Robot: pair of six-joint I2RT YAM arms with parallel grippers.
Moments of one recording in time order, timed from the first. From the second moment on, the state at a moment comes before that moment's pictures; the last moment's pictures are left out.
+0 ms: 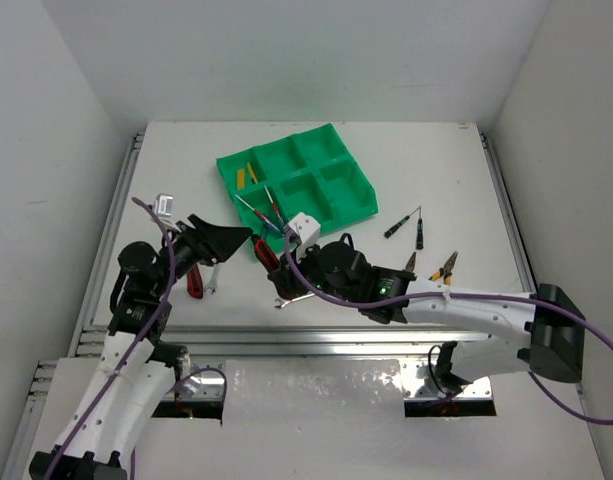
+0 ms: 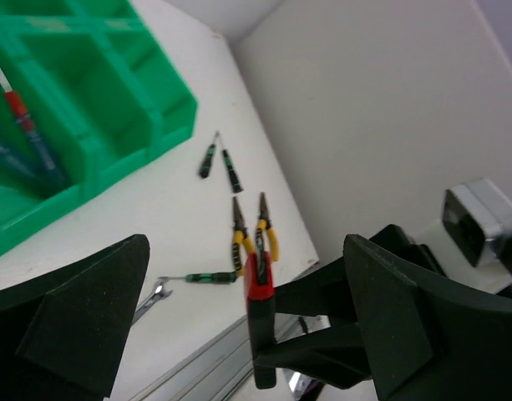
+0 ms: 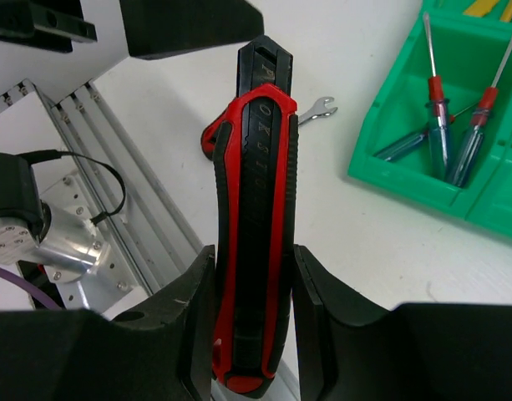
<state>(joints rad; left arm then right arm) -0.12 0.52 0.47 0.03 0.50 -0.88 1.14 1.31 0.85 0.14 0.16 0.26</state>
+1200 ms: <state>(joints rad) -0.29 1.68 1.33 -0.01 -0.10 -0.81 1.08 0.97 0.73 -0.11 0.50 0.22</state>
